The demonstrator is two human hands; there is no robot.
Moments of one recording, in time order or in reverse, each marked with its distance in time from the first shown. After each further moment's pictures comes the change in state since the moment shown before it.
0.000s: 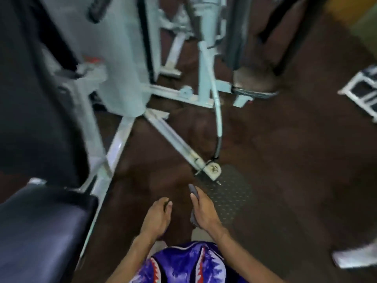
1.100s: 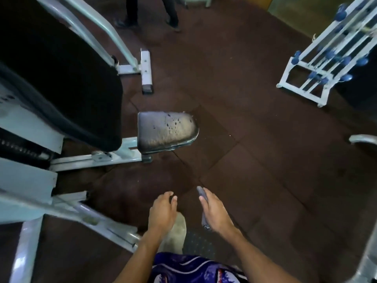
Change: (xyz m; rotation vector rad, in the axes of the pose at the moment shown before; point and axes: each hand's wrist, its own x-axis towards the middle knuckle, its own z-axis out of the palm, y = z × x) left_hand 0.361 0.545 0.199 0.269 -0.037 0.266; right_hand 0.312 0.144 -0.532 0.061 0.292 0.081
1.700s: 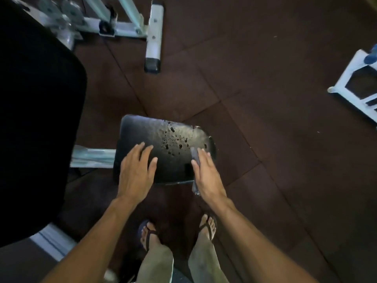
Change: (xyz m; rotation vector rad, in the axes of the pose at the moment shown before) left_hand 0.386 -0.010 -0.022 0.260 0.288 0.122; right_hand 0.404 -0.038 -0.009 -0.112 -0.053 -0.127
